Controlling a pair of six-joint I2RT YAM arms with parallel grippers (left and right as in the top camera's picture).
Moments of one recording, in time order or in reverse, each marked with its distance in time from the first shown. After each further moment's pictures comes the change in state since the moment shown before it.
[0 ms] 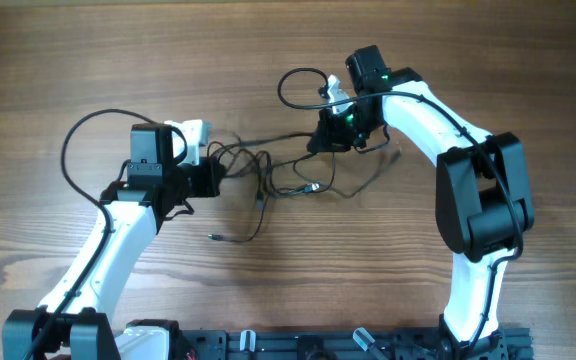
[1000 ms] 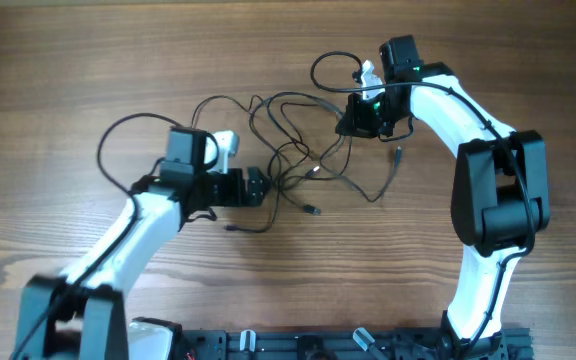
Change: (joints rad) left arm -0.173 0.114 0.003 0.000 0.077 -0.076; right arm -0.109 0.000 0.000 0.056 0.074 0.037
